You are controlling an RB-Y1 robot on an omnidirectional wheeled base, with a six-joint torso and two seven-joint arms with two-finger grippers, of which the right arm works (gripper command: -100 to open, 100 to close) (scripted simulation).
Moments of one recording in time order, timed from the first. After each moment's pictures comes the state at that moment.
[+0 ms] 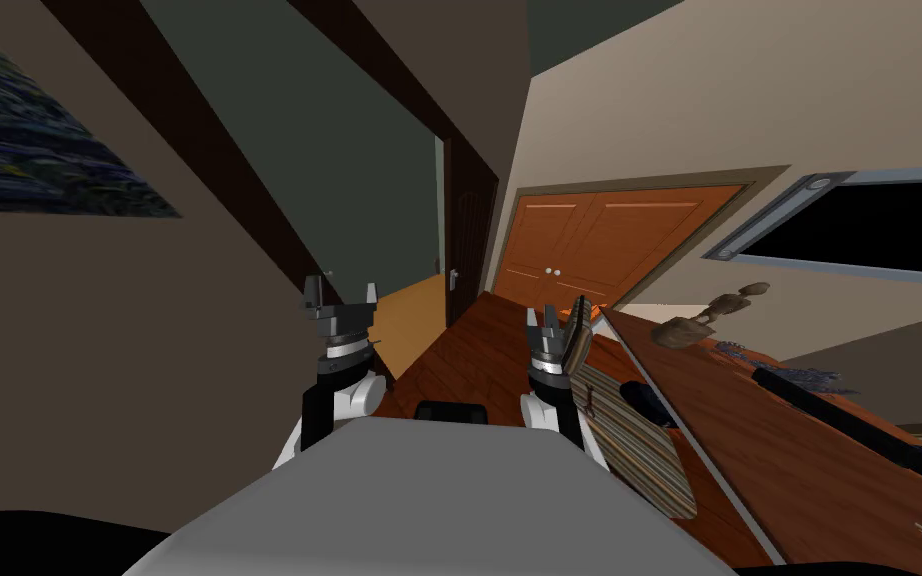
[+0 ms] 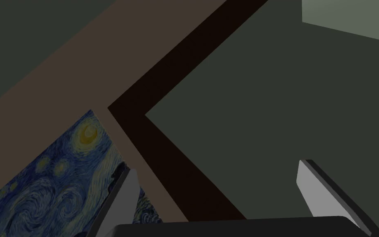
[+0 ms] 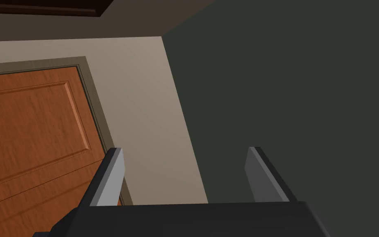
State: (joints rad) arm 0.51 -0.03 0.07 -2.22 0.07 -0.57 -0.06
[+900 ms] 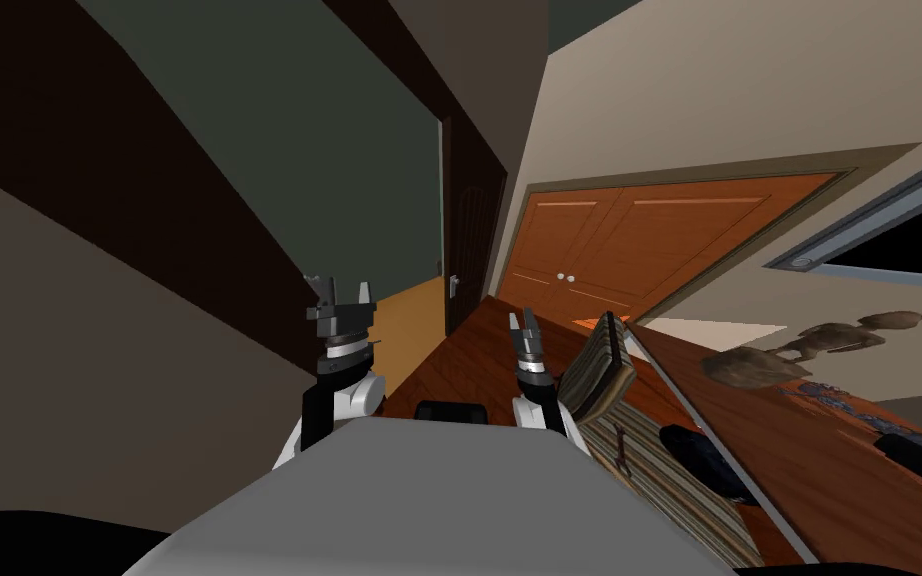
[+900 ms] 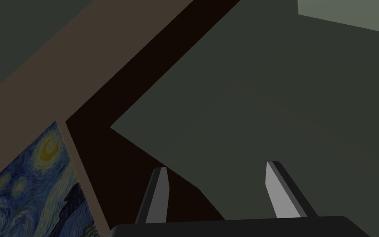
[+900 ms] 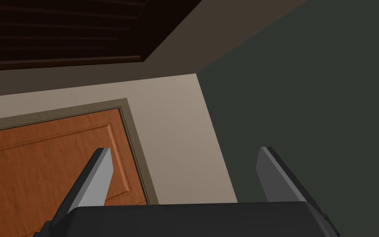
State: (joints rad) arm 0.50 -0.07 0.15 -2.15 0.14 -0.55 -0.11
